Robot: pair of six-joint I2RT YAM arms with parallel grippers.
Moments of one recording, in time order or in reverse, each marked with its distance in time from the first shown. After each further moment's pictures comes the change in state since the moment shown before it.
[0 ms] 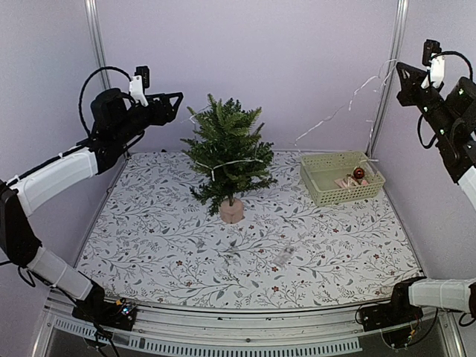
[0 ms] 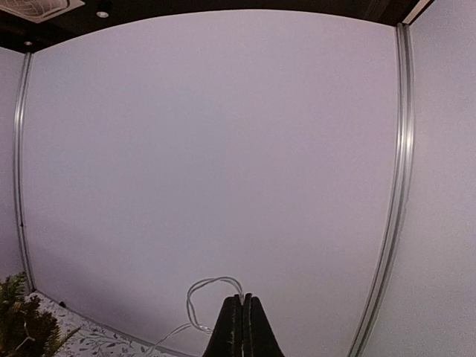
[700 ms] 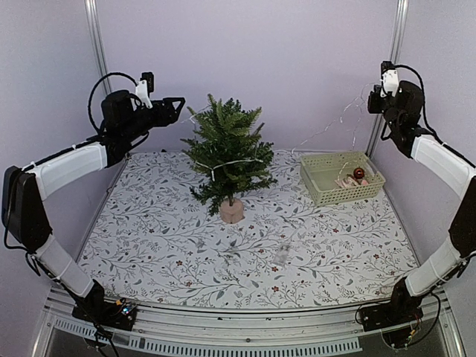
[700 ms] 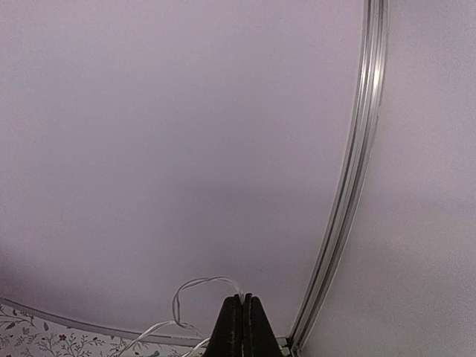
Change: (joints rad) left arm 0.059 0.127 0.058 0.000 0.055 -0.065; right arm -0.032 0.468 0.063 0.188 0.264 -0.087
